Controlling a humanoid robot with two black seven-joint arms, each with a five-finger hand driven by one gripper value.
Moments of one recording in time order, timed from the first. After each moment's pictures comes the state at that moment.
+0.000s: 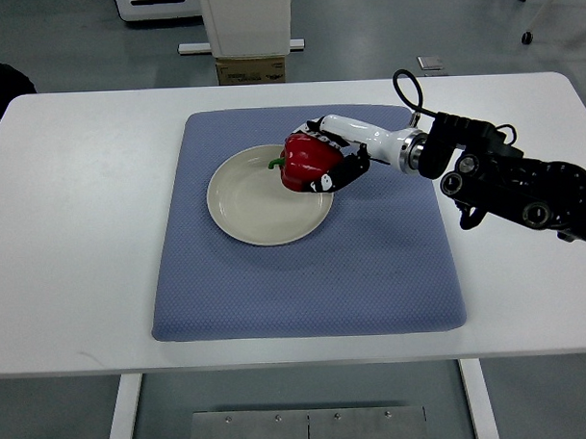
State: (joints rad) left arm -0.04 0.00 -0.22 -0.22 0.01 0.07 -0.06; right arm 1.19 -0.21 0.08 0.94 -0.90 0.04 0.09
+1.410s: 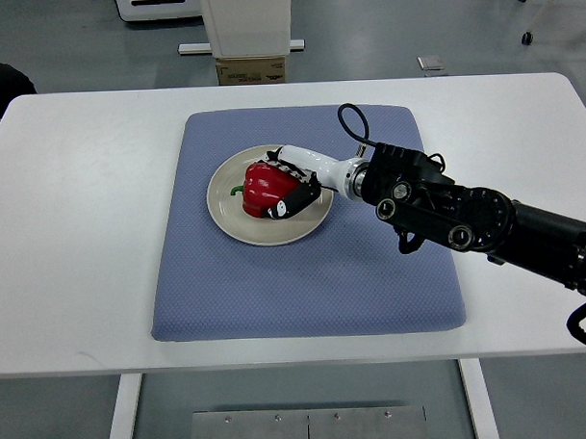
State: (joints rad) left arm -0.04 0.00 -0.22 -0.22 0.01 0.07 -0.06; right arm 1.14 0.00 0.08 0.77 -0.88 0.02 0.02
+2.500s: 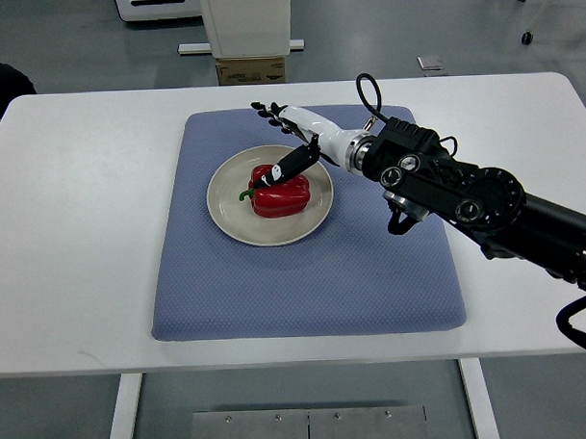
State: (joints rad) left arm -0.04 0.00 -0.22 -0.22 0.01 0.07 -0.06; right arm 1.13 -0.02 0.28 0.78 -0.78 -0.01 0.01
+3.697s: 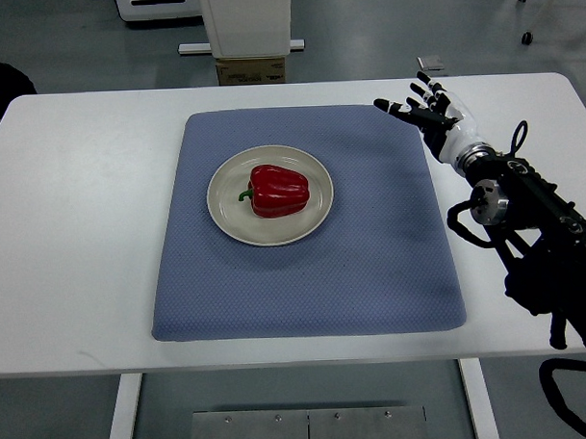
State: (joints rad) left arm -0.04 0.00 -0.22 -0.22 0.01 0.07 -0.06; right arm 0.73 0.00 1.19 0.79 -0.78 -0.09 -0.02
